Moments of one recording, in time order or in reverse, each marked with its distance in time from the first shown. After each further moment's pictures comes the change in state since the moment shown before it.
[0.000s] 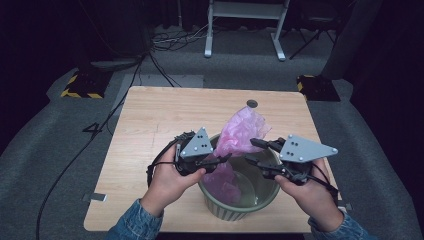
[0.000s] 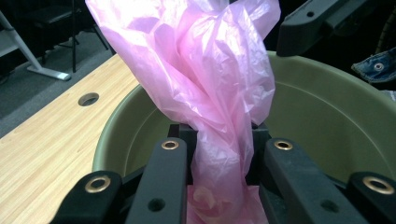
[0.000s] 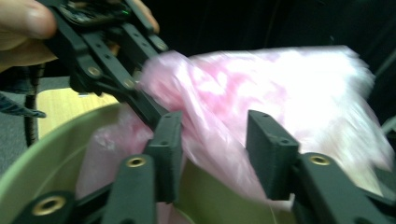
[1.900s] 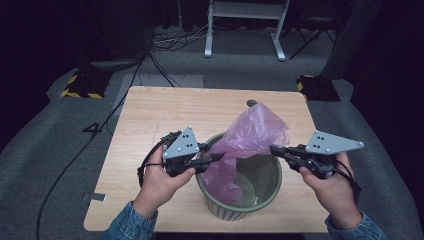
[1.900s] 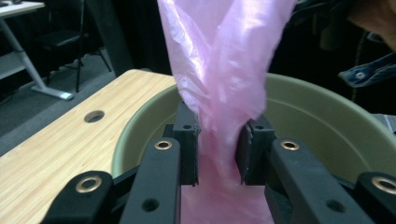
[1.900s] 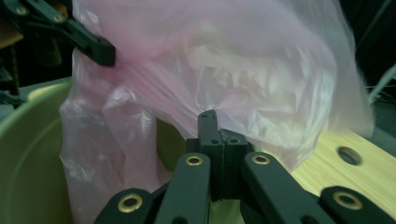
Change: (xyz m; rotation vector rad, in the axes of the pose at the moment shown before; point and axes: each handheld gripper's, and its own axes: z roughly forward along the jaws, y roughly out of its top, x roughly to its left) left arm 0.007 -0.010 -0.020 -0.101 0.002 -0.028; right arm -0.031 -0.026 -0.034 0.063 -0.028 0.136
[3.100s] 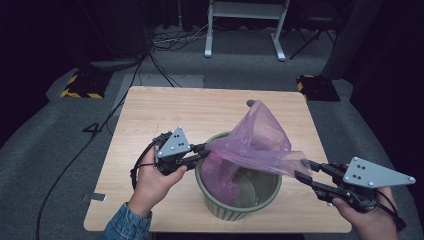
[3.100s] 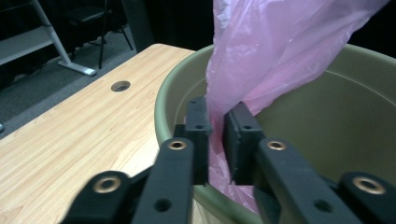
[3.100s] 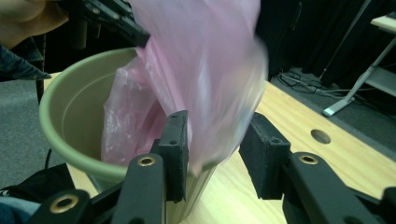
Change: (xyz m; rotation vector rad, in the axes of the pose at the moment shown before) left arm 0.013 -0.020 -0.004 0.064 0.106 -0.029; right arm 0.021 -0.021 -0.067 -0.023 -0.043 -0.034
